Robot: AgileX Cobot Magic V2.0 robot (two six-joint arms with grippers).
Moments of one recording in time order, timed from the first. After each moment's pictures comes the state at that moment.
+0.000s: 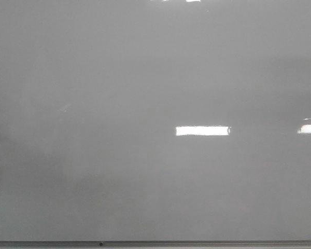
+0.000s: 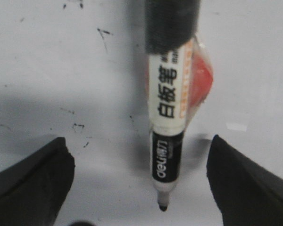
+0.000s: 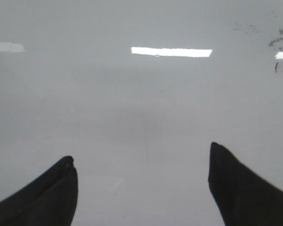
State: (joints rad) left arm -0.08 1.53 -0.49 -0.30 -0.24 0.12; right arm -0.03 0.36 -0.44 0.09 0.46 -0.07
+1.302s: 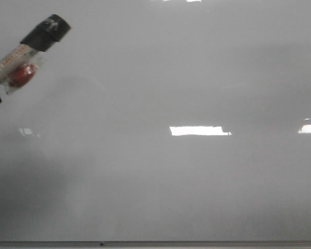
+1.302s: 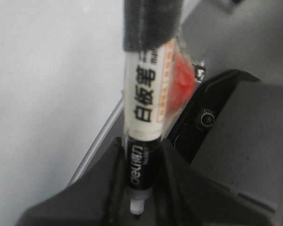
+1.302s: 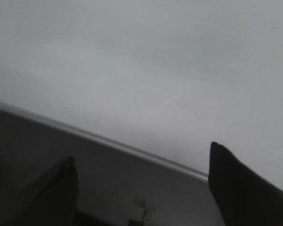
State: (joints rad) left arm -0.34 1.26 -0.96 -0.38 1.04 0.94; right arm 0.12 0.72 -0.67 0.32 0.81 -0.34
